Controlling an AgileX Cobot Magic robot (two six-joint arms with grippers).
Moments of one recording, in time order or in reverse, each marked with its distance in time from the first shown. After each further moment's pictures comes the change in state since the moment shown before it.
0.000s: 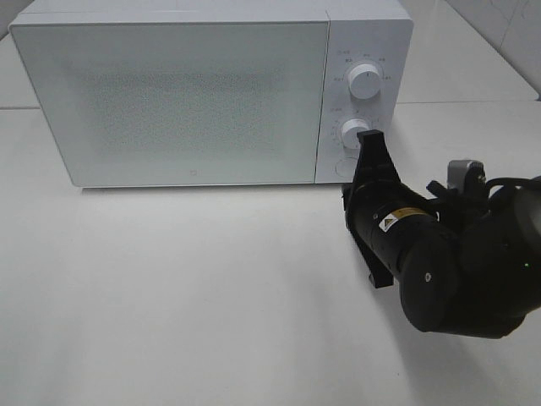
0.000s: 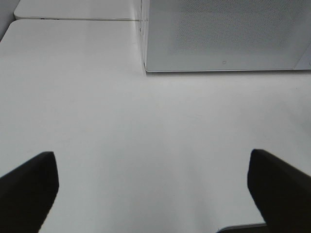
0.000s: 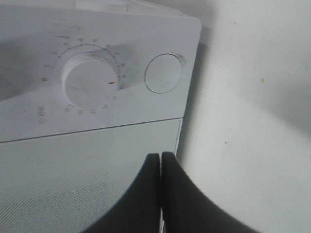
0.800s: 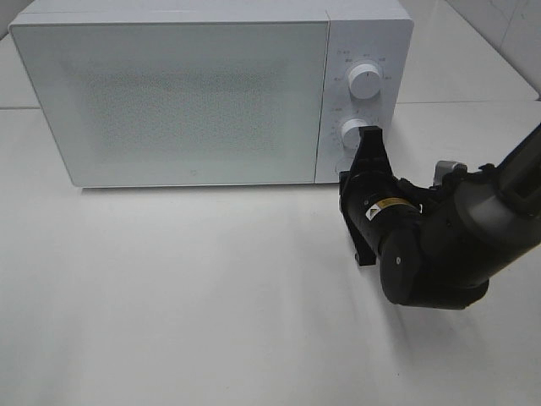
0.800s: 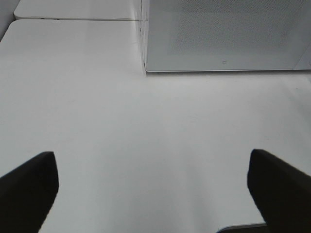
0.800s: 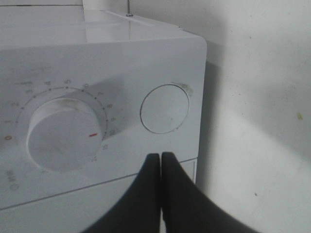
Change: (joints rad) left arm 0.000 0.000 0.000 0.000 0.000 0.000; right arm -0.114 0.175 -0.124 -0.129 -0.089 0.134
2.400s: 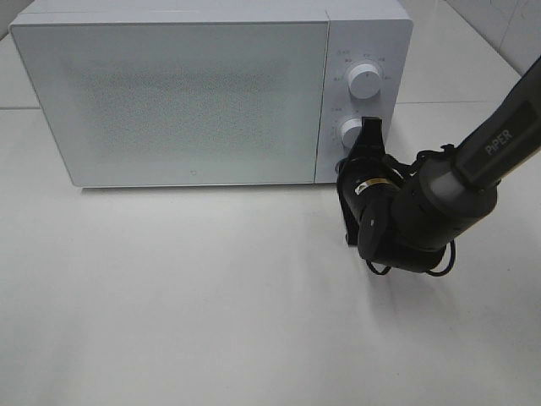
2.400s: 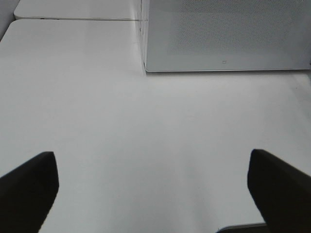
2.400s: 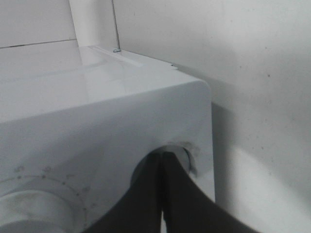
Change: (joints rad) left arm 0.000 0.000 0.000 0.000 0.000 0.000; right arm -0.088 0.123 -0.199 0.050 0.073 0.013
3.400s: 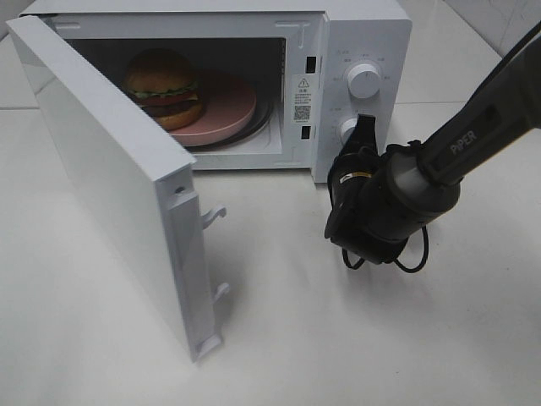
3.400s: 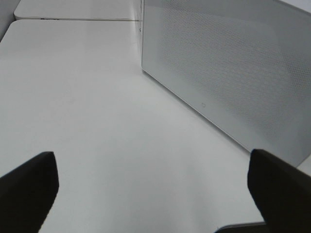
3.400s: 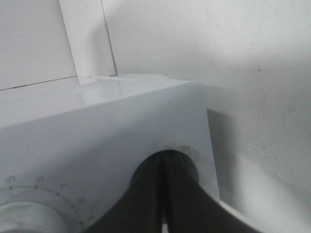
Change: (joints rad) left arm 0.000 0.000 0.000 0.000 0.000 0.000; right arm 0.047 0.041 -0.128 0.265 0.017 -0.126
